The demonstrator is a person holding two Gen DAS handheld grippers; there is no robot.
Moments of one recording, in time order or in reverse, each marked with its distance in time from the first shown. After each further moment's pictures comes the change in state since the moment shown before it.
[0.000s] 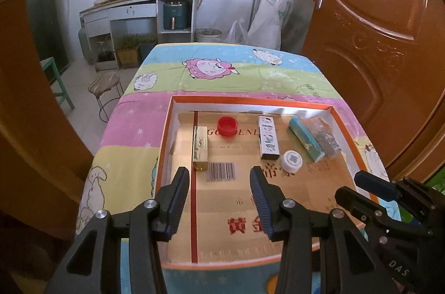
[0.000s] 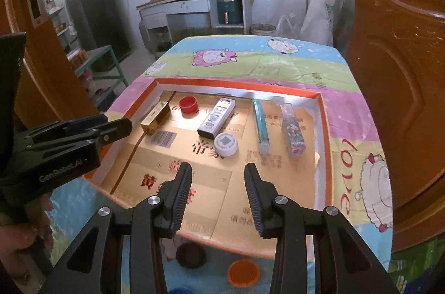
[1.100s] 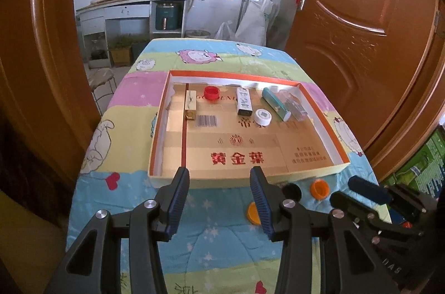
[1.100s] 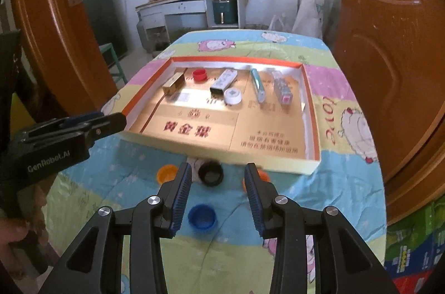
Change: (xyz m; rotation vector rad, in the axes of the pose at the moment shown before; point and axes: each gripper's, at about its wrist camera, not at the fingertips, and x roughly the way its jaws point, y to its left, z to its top) left arm -0.065 -0.006 -0.071 0.001 -0.018 -0.071; right arm -0.068 0.027 -0.082 0.013 -0.011 -0.029
